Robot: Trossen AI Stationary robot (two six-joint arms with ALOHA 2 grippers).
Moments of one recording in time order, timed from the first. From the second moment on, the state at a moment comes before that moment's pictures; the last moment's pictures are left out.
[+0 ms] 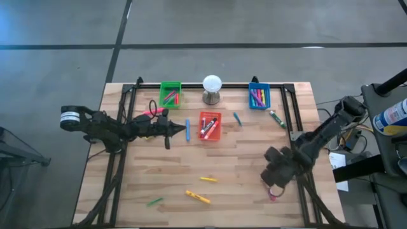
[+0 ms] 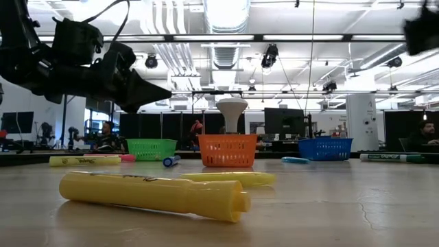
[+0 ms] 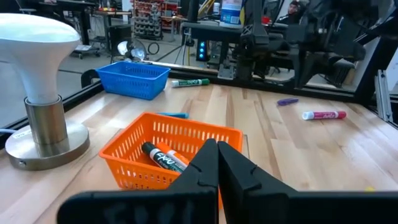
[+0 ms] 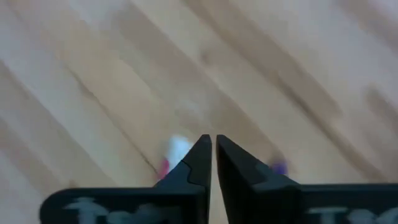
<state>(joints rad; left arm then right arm) 0.22 1.35 0.14 1.17 0.09 -0.09 0.75 1.23 0.75 -0.91 0.26 1.56</state>
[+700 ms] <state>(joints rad) 0.22 1.35 0.14 1.15 0.09 -0.10 0.85 1.41 0.59 -0.77 -0.04 1.81</state>
